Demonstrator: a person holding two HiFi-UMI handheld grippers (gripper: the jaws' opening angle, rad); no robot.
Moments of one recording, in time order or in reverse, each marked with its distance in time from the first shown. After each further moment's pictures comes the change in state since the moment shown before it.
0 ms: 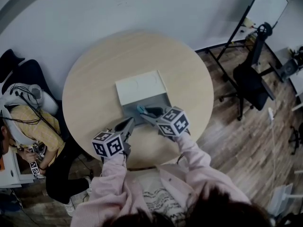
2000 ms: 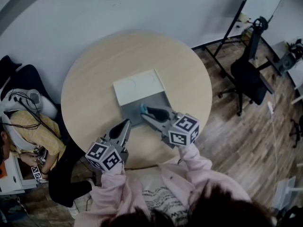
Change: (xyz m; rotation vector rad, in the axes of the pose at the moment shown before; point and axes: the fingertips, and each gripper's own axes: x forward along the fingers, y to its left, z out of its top) left arm -0.039 -0.044 0.043 0.207 -0.186 -0.067; right arm -0.059 0.032 0.054 0.102 -0.373 0.028
